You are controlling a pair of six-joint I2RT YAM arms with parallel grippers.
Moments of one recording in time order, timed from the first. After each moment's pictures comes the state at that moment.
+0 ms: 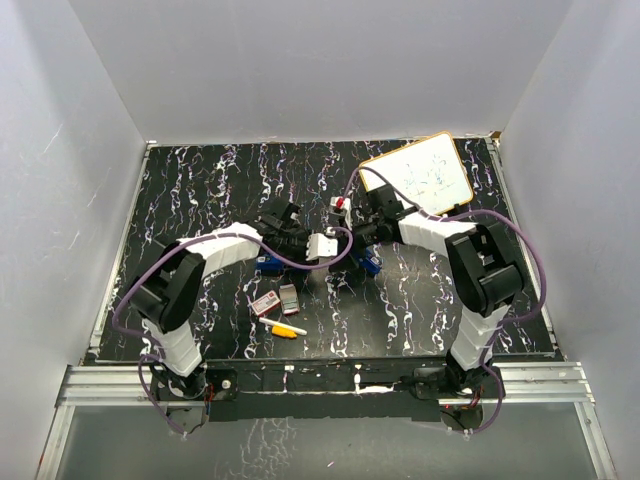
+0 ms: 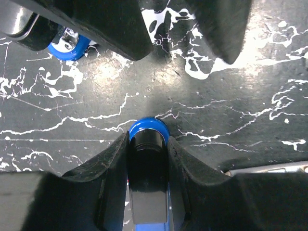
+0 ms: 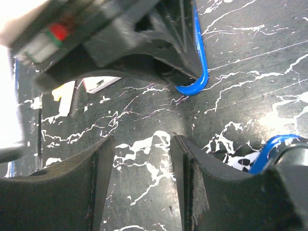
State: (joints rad) left arm -0.60 1.74 1.06 -0.35 0.46 0.98; right arm 0.43 1.84 1.09 -0.22 -1.01 -0.41
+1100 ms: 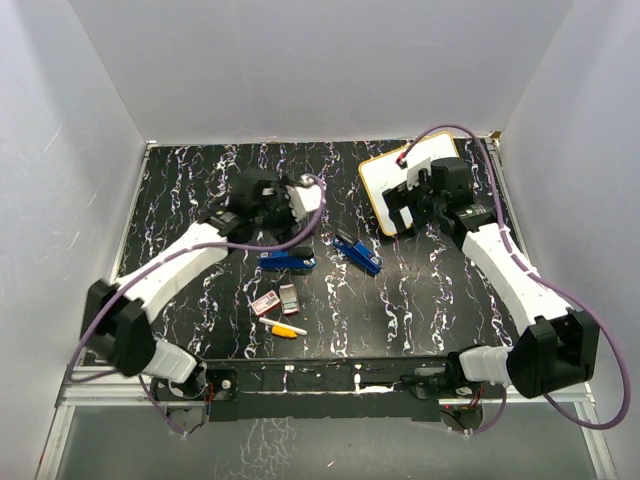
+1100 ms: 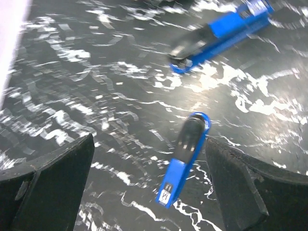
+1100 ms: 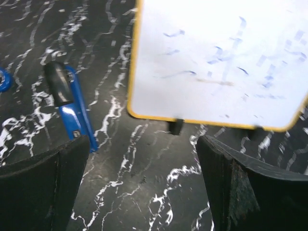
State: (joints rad) left arm -0.58 1.52 1.18 -0.41 0.33 0.69; right arm 0.26 1.30 1.12 -0.45 -0.19 -0.30
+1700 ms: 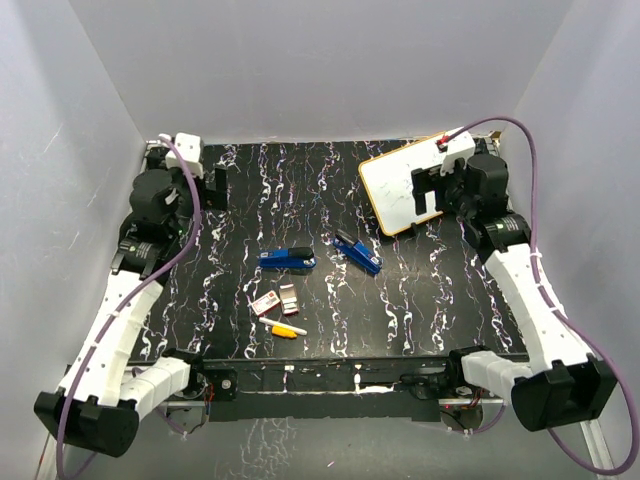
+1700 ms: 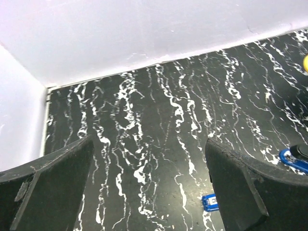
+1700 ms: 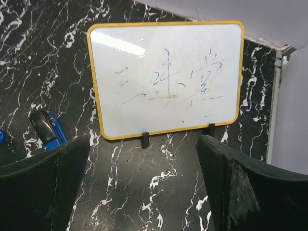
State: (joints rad) left arm -0.25 1.01 1.09 -0.26 -0.08 0.13; right arm 0.16 1.13 1.13 -0.40 -0.06 -0.18
